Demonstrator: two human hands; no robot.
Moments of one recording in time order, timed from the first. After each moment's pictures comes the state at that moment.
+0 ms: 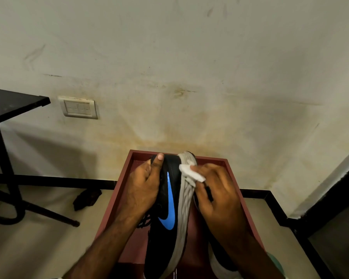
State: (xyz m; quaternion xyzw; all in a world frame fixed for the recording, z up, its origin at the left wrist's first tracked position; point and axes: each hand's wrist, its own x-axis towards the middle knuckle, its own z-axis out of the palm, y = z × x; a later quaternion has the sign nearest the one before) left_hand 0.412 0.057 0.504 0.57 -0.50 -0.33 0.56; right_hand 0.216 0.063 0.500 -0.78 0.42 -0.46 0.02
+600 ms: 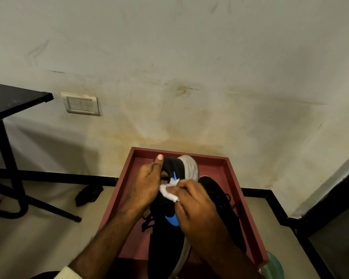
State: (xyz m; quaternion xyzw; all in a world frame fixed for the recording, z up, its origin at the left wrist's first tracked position) left_hand 0.407 0.050 0.500 0.55 -0.44 -0.43 0.56; right_hand 0.246 0.081 0.474 -0.86 0.36 -0.35 0.02
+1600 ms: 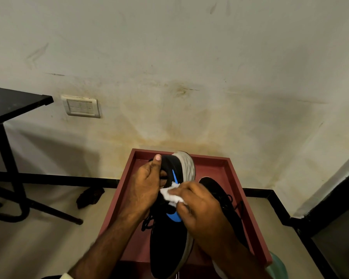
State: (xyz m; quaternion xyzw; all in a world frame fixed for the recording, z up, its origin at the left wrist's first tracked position) left_hand 0.410 0.047 0.493 0.56 -0.44 -0.39 0.58; right_hand 0.241 0.074 0.482 -0.86 0.37 -0.35 0.10
